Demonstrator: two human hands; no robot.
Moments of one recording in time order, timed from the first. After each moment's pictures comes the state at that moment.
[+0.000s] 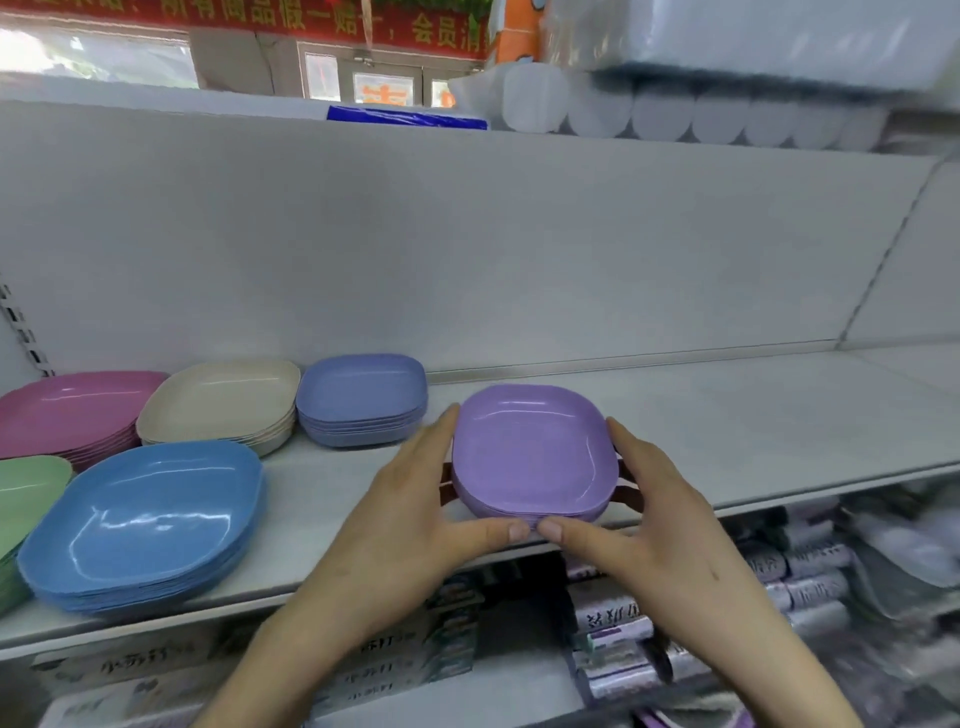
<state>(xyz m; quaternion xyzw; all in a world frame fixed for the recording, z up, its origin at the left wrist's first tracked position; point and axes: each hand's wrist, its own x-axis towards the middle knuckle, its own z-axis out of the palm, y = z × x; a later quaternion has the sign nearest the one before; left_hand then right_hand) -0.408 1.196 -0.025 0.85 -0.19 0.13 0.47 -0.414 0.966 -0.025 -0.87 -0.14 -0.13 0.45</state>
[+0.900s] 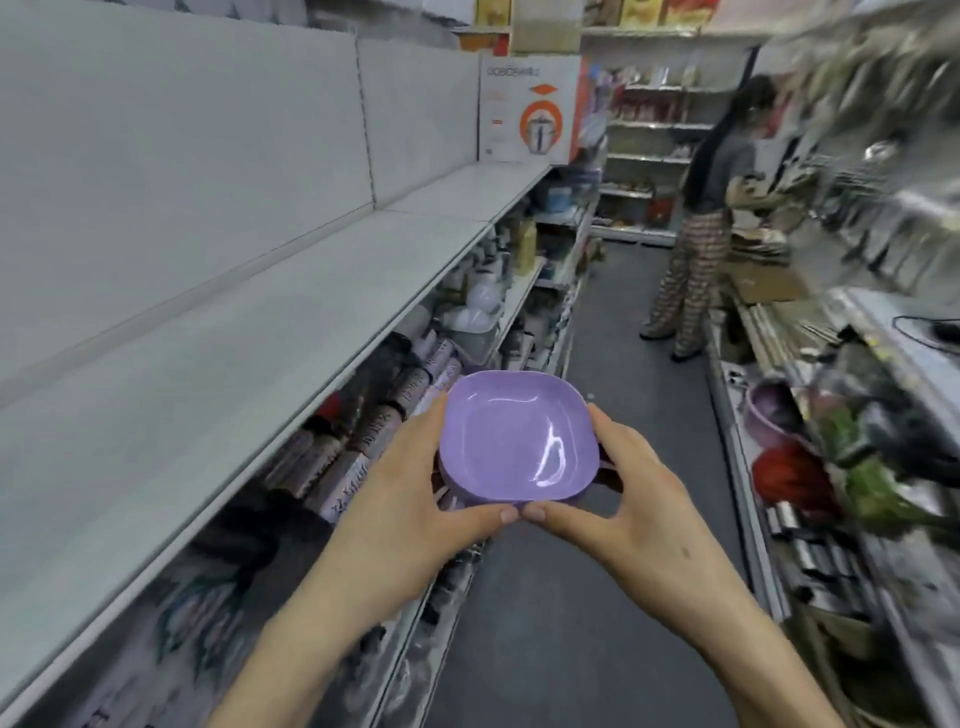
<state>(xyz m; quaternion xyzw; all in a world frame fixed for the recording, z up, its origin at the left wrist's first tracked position) -0.464 1.084 -0.074 0.68 -0.54 -0.16 0.47 -0.655 0.971 -0.067 -0.82 0.29 -0.31 0.38</state>
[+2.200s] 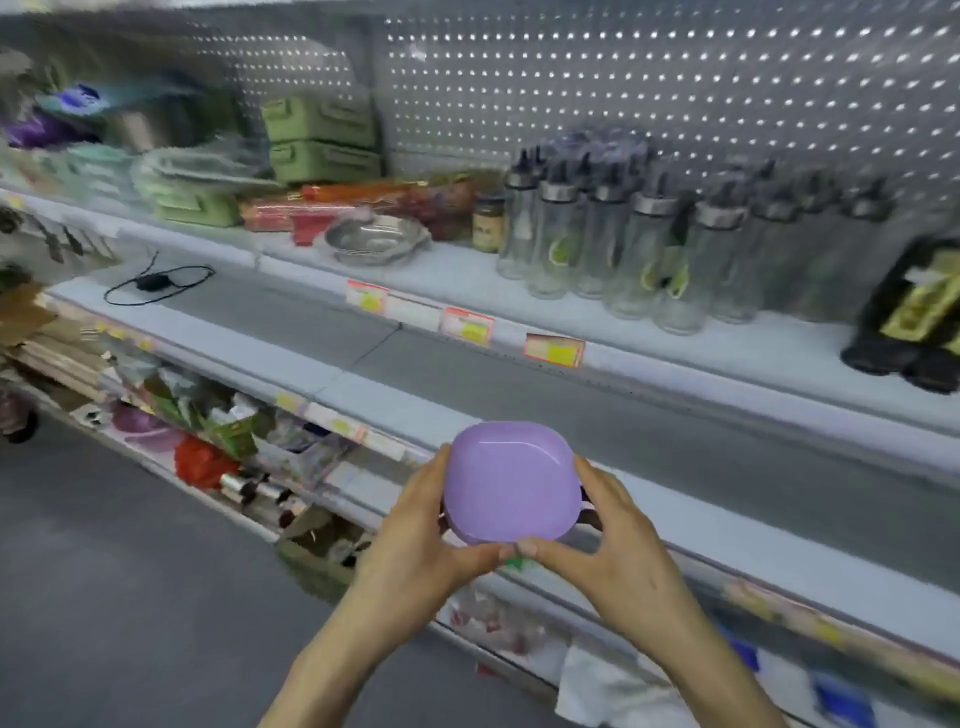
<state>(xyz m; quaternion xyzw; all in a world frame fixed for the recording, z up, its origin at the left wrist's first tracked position) -1.058 0.953 -0.142 0.18 -0.84 -0.47 0.21 -1.193 1.126 -0.145 -0.37 0.78 -0.49 0.14</state>
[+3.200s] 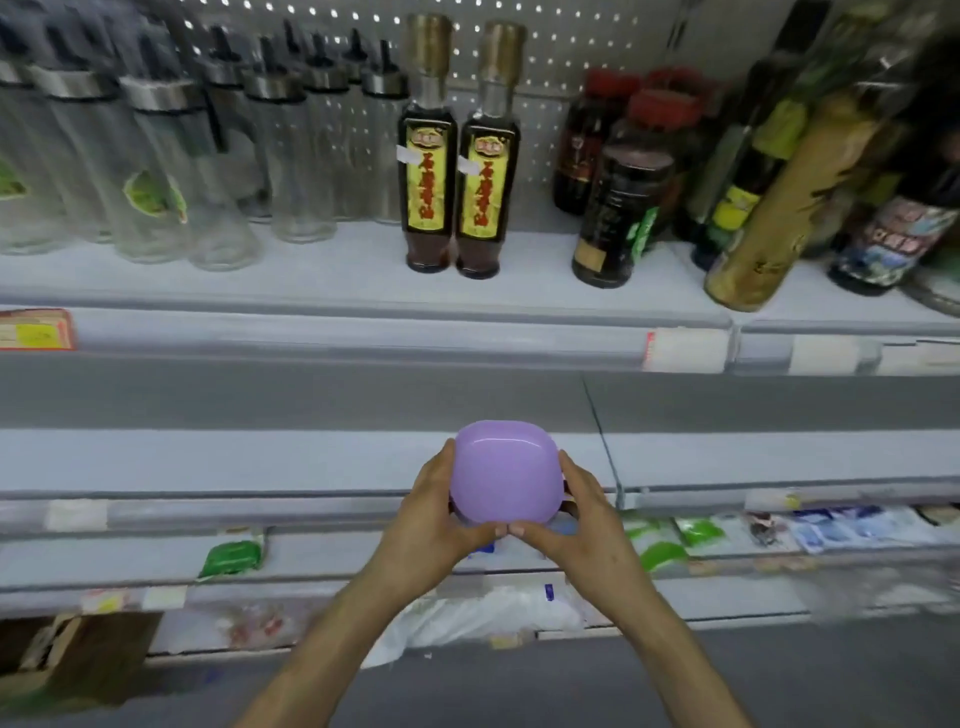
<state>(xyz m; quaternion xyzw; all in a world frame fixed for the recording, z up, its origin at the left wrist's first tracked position) -1.314 1.230 -0.256 -0.01 -0.82 -0.58 0.04 -1.333 1.438 -0.239 -0.11 0.84 -0.52 0.07</state>
